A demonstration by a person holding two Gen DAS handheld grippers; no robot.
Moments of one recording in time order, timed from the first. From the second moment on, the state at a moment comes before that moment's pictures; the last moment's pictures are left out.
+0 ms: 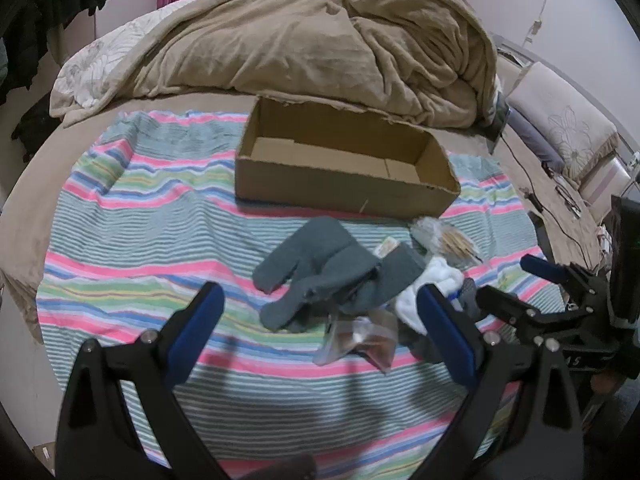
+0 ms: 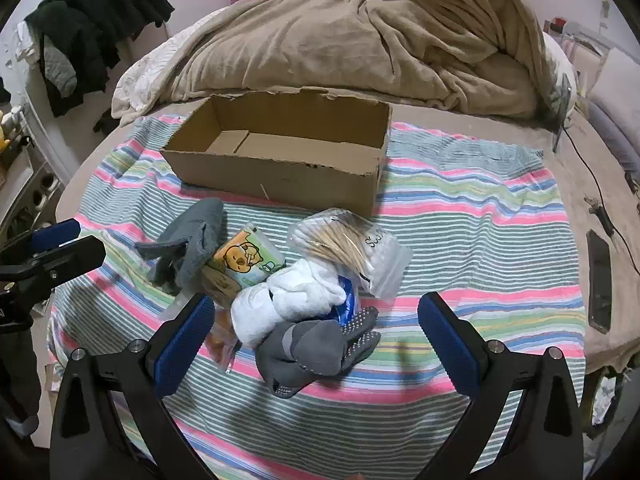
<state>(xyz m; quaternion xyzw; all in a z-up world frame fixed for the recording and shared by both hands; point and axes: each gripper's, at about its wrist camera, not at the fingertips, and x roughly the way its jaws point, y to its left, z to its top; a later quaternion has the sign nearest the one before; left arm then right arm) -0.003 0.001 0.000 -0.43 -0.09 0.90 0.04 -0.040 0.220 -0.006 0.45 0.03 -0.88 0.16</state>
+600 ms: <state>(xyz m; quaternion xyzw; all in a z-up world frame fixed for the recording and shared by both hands) -0.002 0.003 -0.001 -0.43 -0.09 0.90 0.04 -0.039 0.220 -0.005 0.44 0.03 -0.88 0.16</state>
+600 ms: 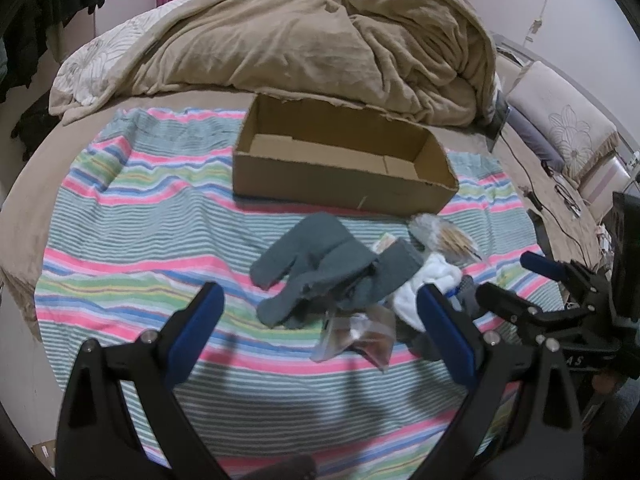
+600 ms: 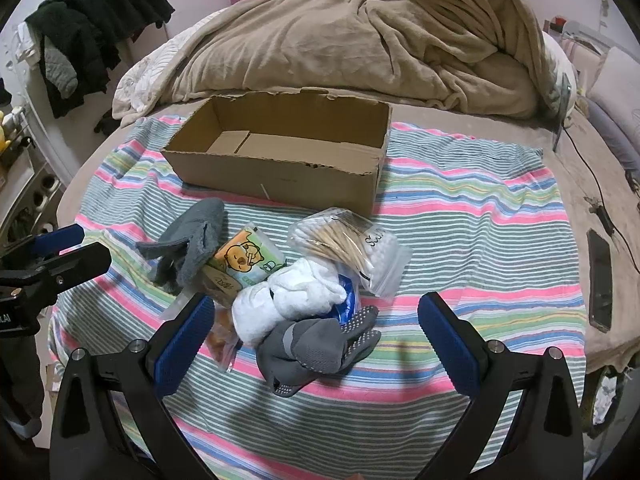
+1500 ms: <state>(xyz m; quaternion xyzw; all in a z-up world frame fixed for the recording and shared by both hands) -0.003 0.003 -0.002 -0.44 -0.09 0.89 0.04 -0.037 0.216 -0.006 0.44 0.03 -0.88 0.16</state>
